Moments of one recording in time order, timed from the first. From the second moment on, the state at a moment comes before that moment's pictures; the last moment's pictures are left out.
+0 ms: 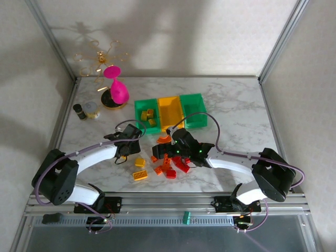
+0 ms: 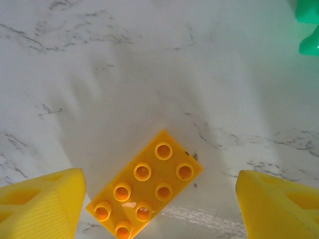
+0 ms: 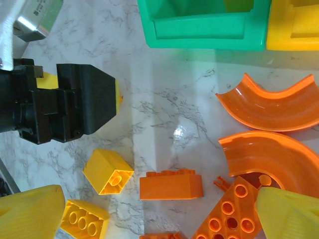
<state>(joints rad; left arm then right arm) -0.52 1.41 0.70 -0.53 -0.31 -0.77 0.97 1.44 0.75 0.03 -0.07 0.62</state>
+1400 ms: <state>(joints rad) -0.53 1.45 0.70 -0.51 -0.26 -0.75 0.96 1.38 0.76 0.03 -0.04 0.66</state>
